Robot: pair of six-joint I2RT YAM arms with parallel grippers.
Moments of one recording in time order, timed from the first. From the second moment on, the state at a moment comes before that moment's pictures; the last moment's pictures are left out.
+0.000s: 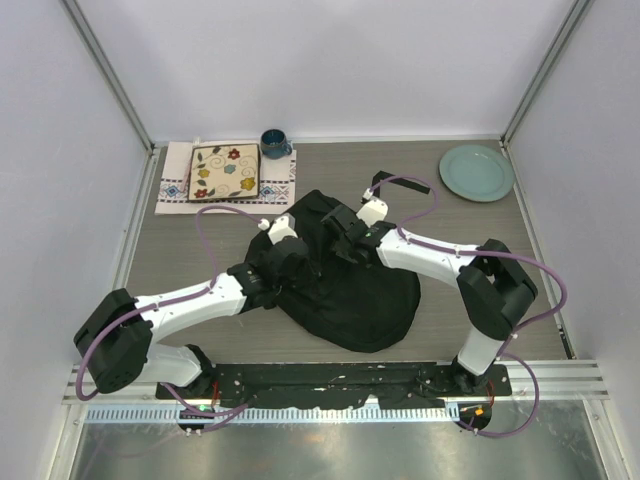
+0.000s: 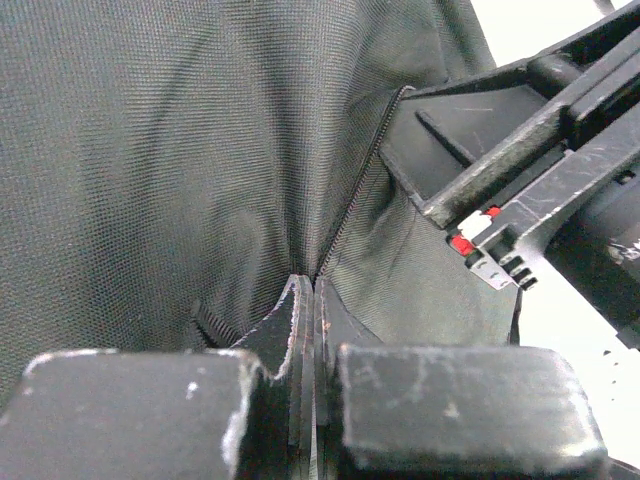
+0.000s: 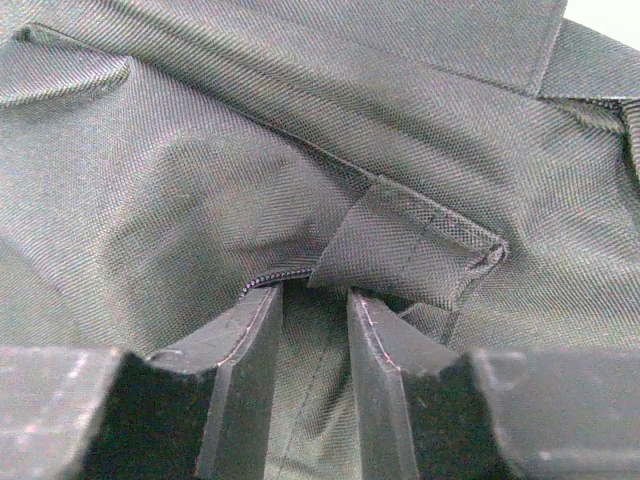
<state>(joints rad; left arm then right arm) -0.89 1.33 0.75 -0.08 -0.29 -1.01 0.80 1.71 1.15 -0.44 0.48 1.14</state>
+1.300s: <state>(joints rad) -0.86 1.33 0.82 -0.11 -0.10 -0.92 0.81 1.14 0.72 -0.30 0.35 0.95</state>
